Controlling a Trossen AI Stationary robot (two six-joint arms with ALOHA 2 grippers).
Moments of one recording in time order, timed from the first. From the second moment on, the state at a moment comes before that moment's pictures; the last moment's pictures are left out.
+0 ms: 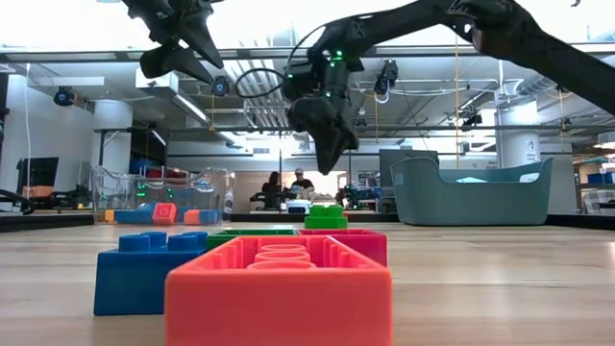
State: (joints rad) left arm 0.27 1.07 1.06 -0.73 -0.08 -0.49; right arm -0.42 2.36 2.28 -1.36 -0.18 -0.01
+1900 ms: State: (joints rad) left arm -0.03 1.06 1.06 -0.22 0.11 -0.03; right arm -0.20 1.84 1.84 -0.88 -0.78 -0.05
